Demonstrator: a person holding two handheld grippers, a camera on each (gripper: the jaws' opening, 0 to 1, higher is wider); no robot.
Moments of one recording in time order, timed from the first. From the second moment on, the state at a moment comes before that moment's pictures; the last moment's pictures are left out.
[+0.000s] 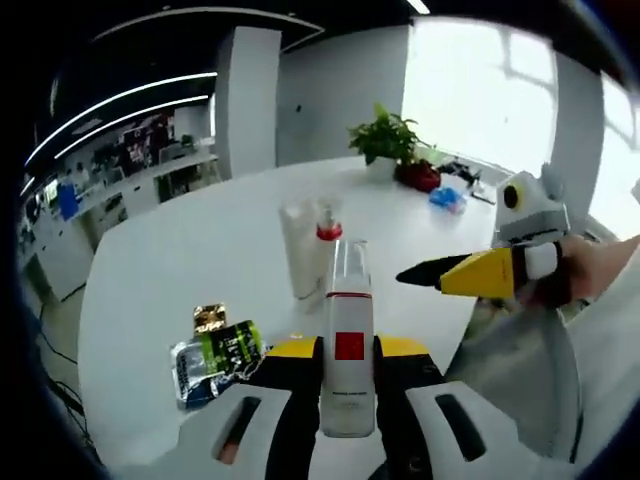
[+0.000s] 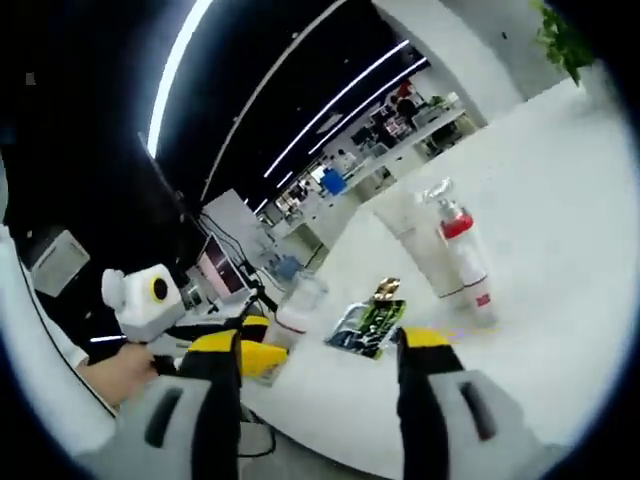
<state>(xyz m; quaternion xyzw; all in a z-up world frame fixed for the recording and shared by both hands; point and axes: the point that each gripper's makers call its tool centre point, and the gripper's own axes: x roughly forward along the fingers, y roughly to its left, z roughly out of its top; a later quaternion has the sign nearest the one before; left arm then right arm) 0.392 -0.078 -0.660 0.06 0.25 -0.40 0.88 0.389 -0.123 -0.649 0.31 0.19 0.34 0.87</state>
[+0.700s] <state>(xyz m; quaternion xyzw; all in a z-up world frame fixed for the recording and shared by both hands) 0.377 -0.092 -0.654 0.09 0.23 -0.42 0.87 0.401 -0.109 -0.646 0.41 0.19 0.31 0.84</state>
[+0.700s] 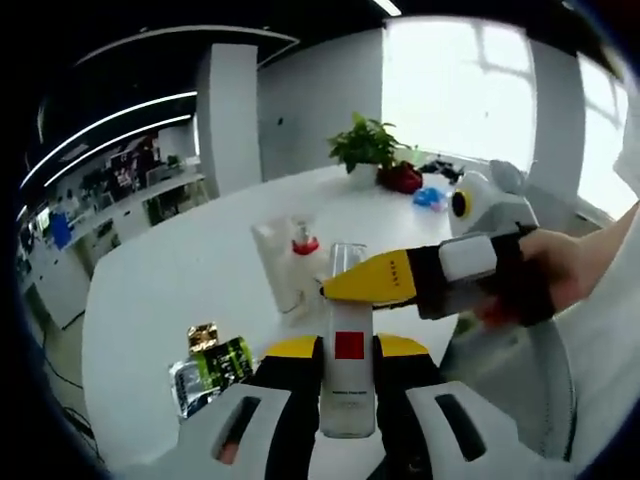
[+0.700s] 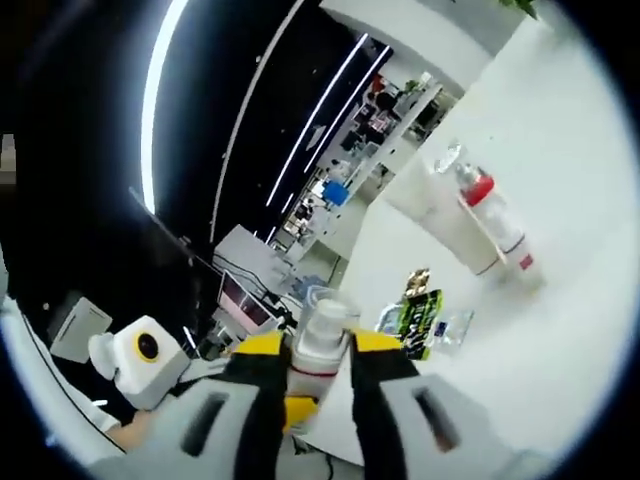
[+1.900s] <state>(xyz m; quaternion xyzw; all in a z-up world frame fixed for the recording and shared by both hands) 0.302 -0.119 -0.633 0.06 0.26 -0.69 0.67 0.322 -0.085 -0.580 0.16 0.13 0.66 0.72</state>
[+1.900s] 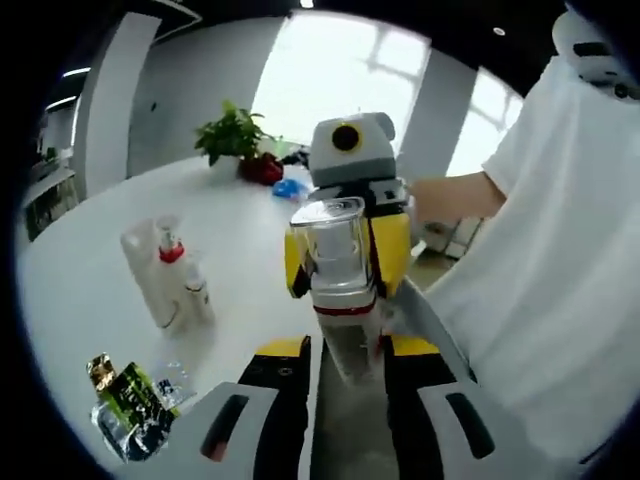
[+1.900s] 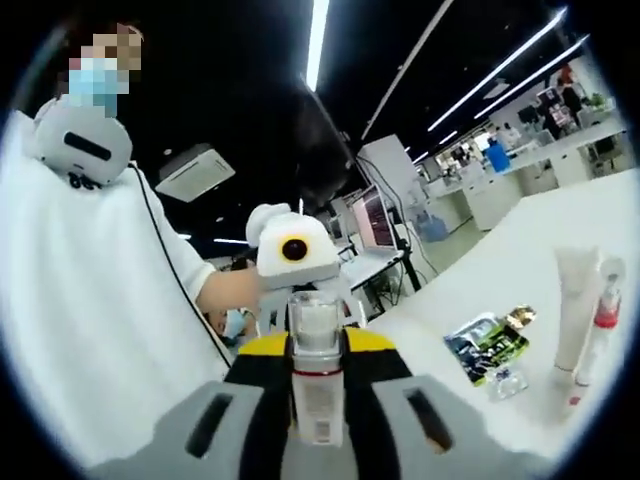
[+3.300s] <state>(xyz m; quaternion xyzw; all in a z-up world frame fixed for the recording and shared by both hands) 0.373 -0.124 -0.740 0.20 0.26 -0.62 0.71 0.383 -0.100 -0.679 0.01 0.18 0.45 0.88</state>
